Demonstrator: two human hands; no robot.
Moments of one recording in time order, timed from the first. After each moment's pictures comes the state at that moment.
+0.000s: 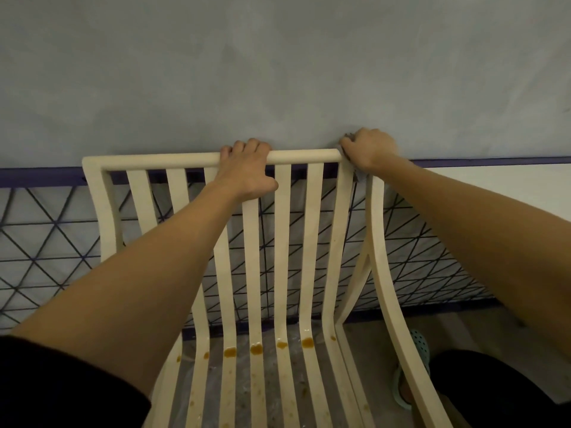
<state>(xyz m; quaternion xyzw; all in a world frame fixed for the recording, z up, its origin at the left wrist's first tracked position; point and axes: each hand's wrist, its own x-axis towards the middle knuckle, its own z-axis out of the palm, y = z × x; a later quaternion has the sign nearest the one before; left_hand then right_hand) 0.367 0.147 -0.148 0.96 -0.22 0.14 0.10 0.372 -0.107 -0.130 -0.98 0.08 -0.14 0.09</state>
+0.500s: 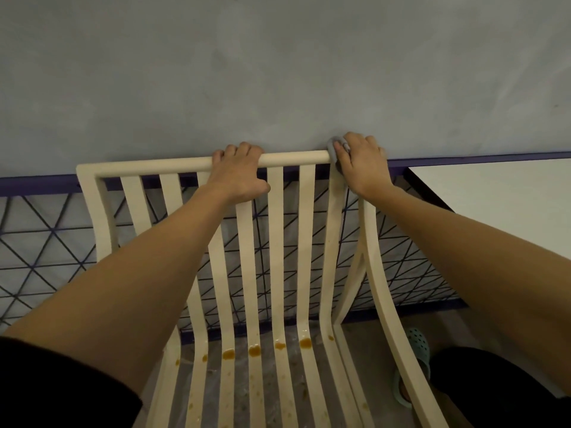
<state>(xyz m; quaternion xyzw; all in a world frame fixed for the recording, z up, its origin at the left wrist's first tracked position) 0.367 0.145 -0.148 0.96 -0.21 0.13 0.10 0.349 -0.111 -0.167 -0.94 -0.01 -0.32 0.14</state>
